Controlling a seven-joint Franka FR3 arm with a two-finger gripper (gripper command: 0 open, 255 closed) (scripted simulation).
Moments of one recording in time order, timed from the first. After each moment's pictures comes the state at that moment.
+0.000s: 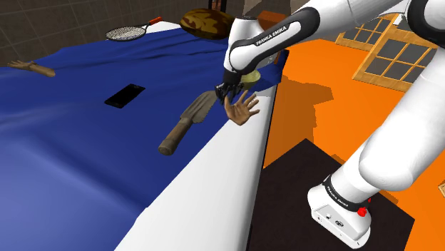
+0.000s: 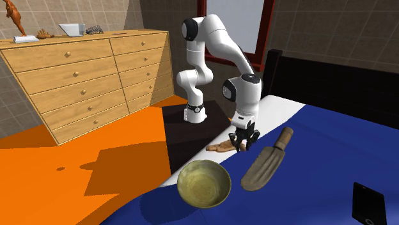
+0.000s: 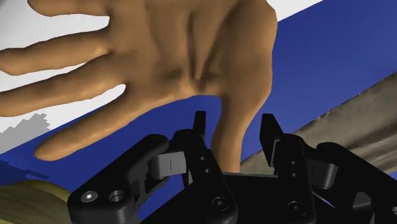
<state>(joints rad) 0.07 0.12 0.09 -2.21 0.02 2.39 0.25</state>
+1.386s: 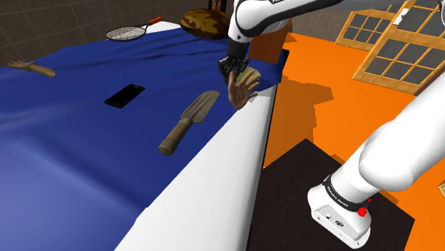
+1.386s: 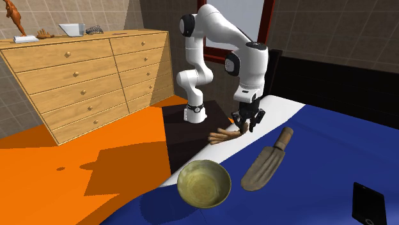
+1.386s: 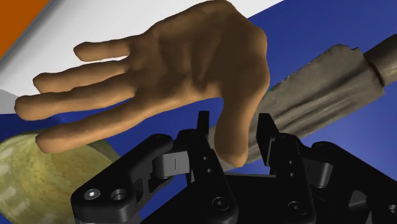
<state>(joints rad) 0.07 -0.02 0.09 -2.08 0.03 2.12 0.25</state>
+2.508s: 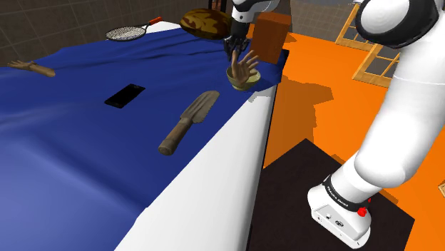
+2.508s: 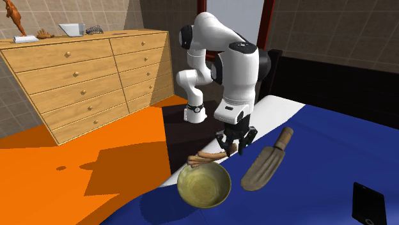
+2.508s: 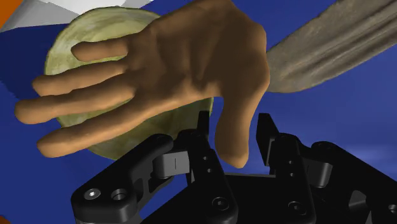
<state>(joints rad) -0.05 0.33 0.00 -1.55 0.04 1.94 0.04</state>
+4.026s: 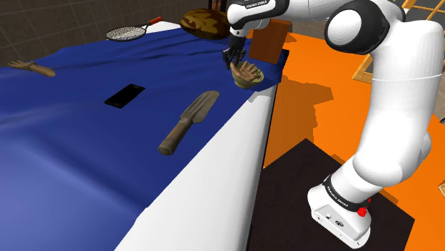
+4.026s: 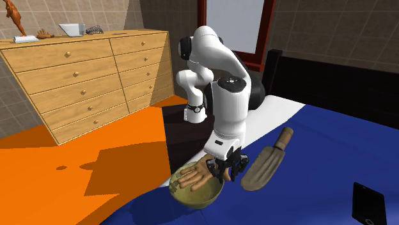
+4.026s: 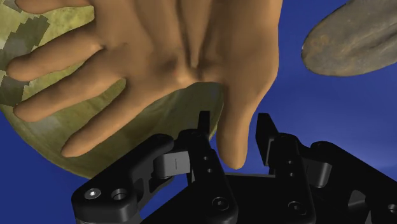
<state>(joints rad) -0.09 0.53 -0.01 -1.43 0.05 2.02 -0.02</state>
